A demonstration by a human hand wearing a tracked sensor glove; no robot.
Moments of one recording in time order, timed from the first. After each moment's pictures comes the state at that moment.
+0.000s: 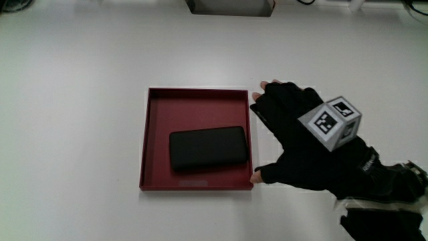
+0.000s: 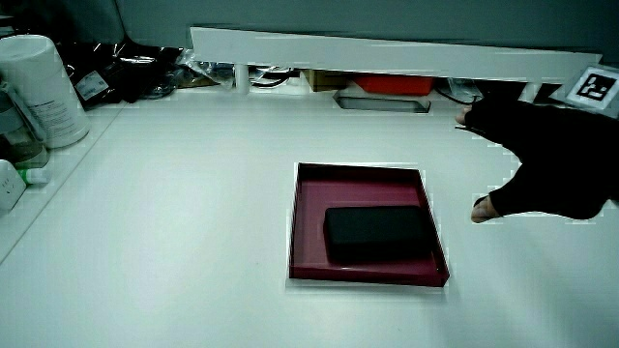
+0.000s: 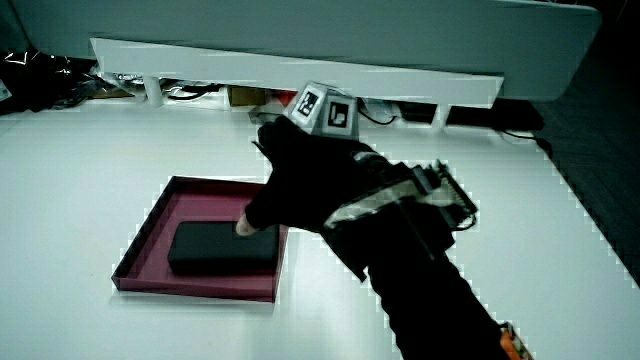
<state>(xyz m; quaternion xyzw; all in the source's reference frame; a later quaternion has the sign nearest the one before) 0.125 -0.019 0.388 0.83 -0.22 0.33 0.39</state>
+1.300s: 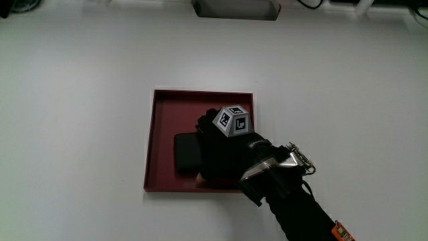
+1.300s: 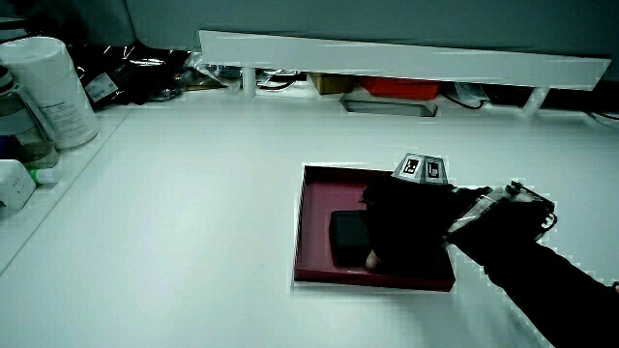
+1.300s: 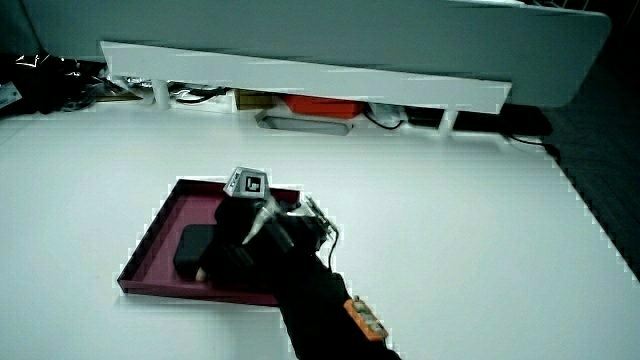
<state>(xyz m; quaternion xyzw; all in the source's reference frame) 0.024 -0.018 0.546 0.83 -0.19 0.18 0.49</state>
